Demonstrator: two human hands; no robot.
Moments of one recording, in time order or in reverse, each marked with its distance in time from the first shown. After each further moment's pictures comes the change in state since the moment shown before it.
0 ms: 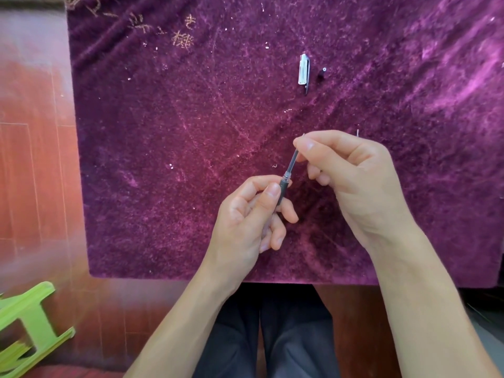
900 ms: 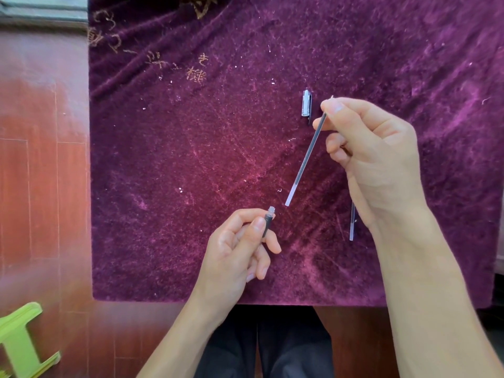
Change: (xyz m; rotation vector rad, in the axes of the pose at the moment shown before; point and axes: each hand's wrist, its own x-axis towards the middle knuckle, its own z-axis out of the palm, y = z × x) left_hand -0.011 -0.001 -0.026 0.045 0.035 -0.014; right_hand 0.040 -0.038 0.008 0.060 0.188 -0.101
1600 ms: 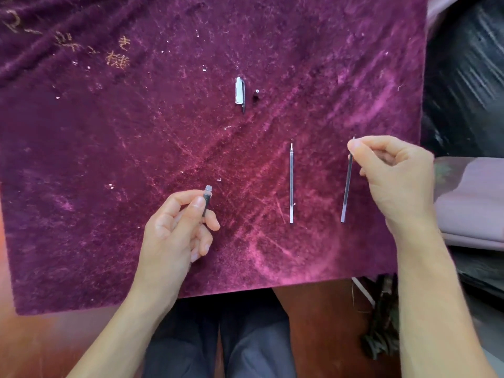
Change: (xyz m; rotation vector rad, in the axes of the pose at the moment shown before) left_hand 0.009 0.001 0.013 0.043 0.122 0.026; right_hand -0.017 0.014 -0.136 -0.516 0.275 -0.047
